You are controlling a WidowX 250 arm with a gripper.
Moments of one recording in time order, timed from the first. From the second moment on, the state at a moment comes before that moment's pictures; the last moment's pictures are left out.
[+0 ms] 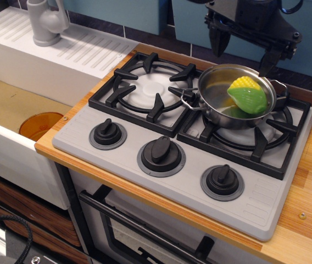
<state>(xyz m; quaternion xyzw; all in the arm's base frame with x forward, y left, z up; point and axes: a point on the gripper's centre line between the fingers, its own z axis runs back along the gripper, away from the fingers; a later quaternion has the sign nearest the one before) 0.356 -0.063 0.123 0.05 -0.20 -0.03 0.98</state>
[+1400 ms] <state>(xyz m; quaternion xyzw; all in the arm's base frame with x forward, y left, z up) 0.342 -0.003 0.126 0.01 -0.19 -0.09 0.98</state>
